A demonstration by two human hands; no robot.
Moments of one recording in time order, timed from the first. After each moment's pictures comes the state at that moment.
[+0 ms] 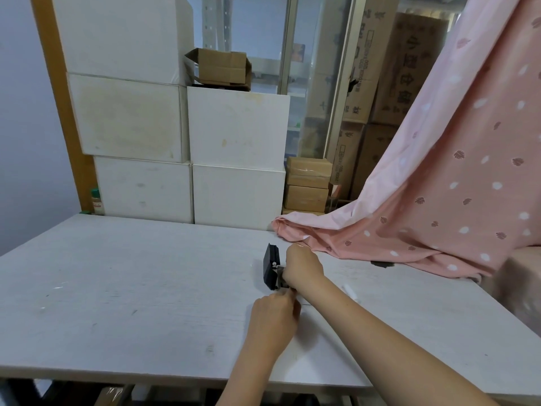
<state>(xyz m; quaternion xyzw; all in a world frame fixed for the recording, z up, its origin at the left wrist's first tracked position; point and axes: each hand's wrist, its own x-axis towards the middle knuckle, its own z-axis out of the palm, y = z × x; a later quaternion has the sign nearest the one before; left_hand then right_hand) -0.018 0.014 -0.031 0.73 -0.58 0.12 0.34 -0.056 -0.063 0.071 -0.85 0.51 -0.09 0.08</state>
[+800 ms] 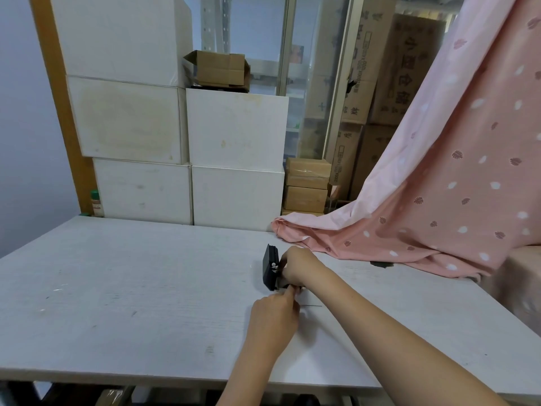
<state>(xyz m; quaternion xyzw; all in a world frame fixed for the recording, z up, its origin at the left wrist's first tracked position) -0.021 0.017 -0.026 0.75 -0.57 0.09 0.31 -0.050 -0.084 0.068 -0.87 0.47 -0.01 0.13</state>
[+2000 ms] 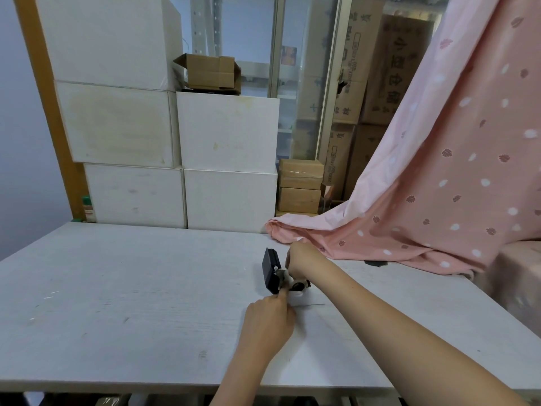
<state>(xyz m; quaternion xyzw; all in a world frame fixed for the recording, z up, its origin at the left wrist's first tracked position) -0.026 0.022 -0.016 0.78 -0.57 0.04 0.24 -0.060 -0.109 0.076 -0.88 0.47 0.04 0.03</state>
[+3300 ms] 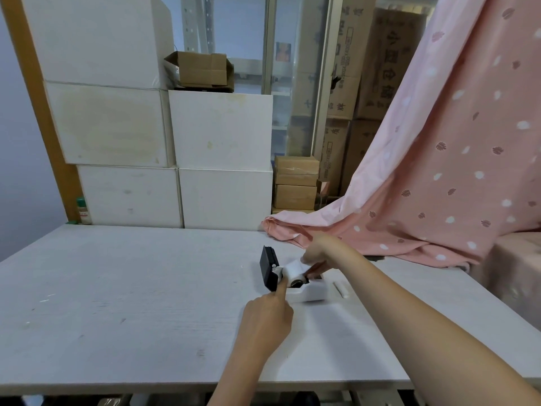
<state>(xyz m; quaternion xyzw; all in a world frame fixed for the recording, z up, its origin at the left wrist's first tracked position) -0.027 0.022 -0.017 0.78 -0.58 0.02 0.25 -0.098 -0.130 0.100 -0.73 0.56 -0.05 0.40</state>
